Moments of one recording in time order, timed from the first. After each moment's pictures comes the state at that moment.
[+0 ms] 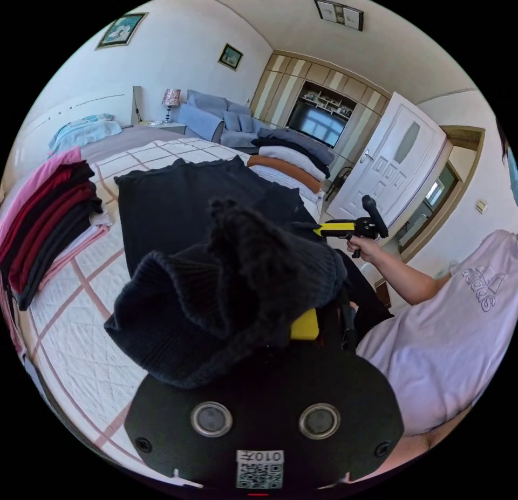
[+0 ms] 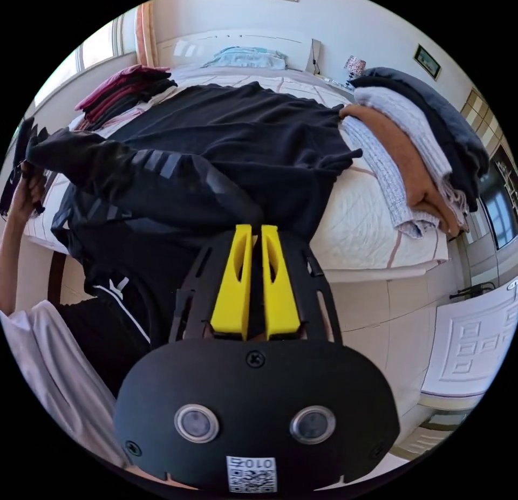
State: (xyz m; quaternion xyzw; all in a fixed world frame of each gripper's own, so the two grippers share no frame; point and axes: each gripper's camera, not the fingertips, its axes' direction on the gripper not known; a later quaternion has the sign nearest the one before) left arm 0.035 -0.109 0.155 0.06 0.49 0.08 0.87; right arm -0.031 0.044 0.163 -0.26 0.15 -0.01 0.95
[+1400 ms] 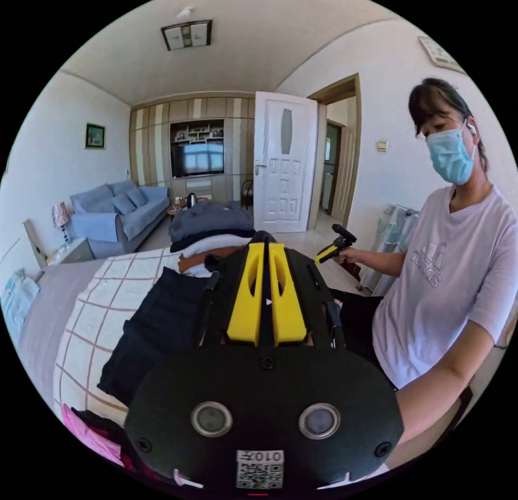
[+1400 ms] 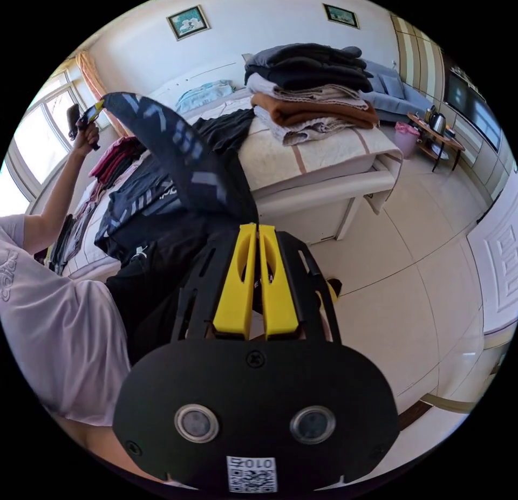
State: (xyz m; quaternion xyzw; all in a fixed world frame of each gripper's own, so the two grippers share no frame) left arm 0.002 -0.301 0.064 0.28 0.60 0.32 0.68; right arm 0.097 0.206 -0.104 -0.18 0.10 0.15 0.97
